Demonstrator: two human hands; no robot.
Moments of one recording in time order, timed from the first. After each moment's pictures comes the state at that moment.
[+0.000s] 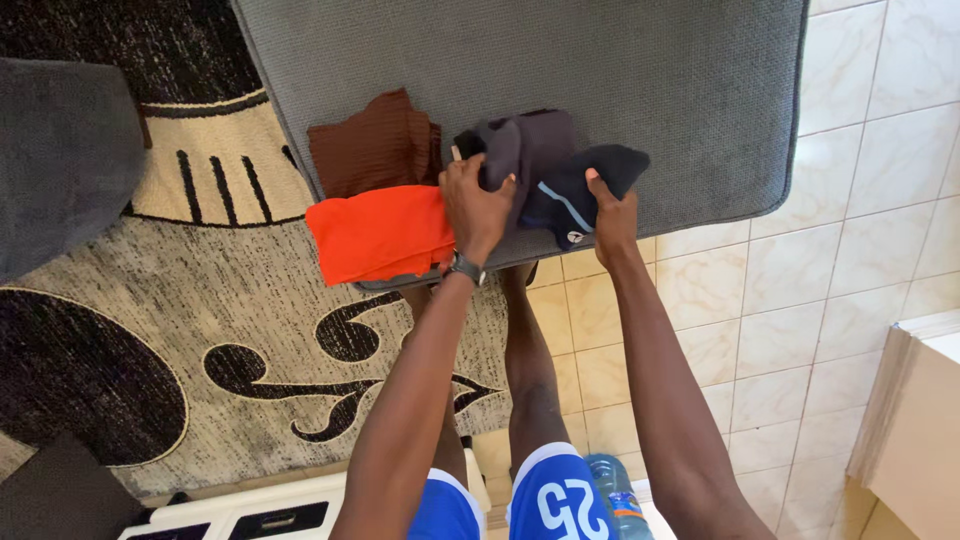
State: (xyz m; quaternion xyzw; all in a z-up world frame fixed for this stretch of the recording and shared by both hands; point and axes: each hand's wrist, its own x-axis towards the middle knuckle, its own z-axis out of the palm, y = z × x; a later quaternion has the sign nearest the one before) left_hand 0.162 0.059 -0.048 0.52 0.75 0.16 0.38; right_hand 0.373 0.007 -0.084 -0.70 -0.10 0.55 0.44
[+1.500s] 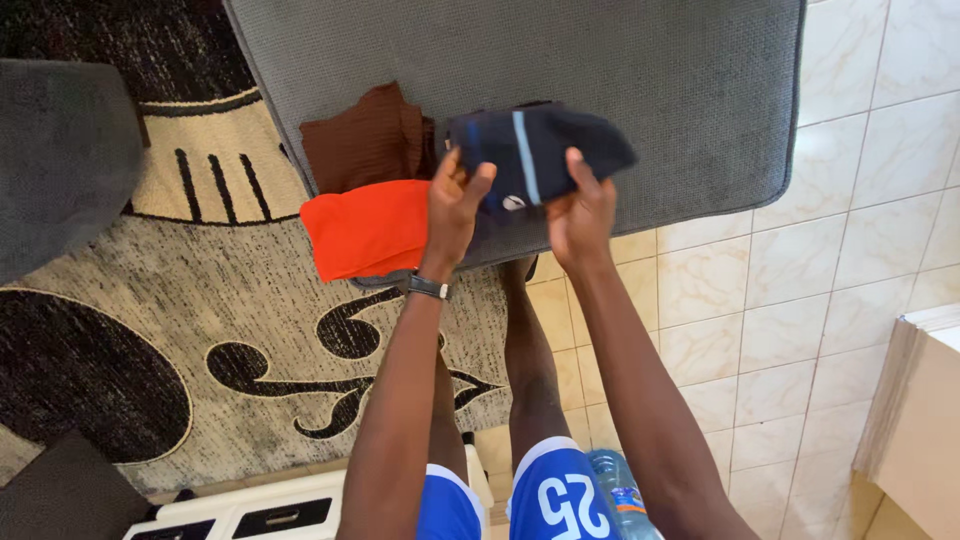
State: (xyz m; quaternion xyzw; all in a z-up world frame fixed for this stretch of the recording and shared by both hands) left_hand 0.129 0.047 -0.029 0.27 0.47 0.47 0.70; right_hand 0.301 0.041 0.007 -0.49 0.00 0.60 0.63
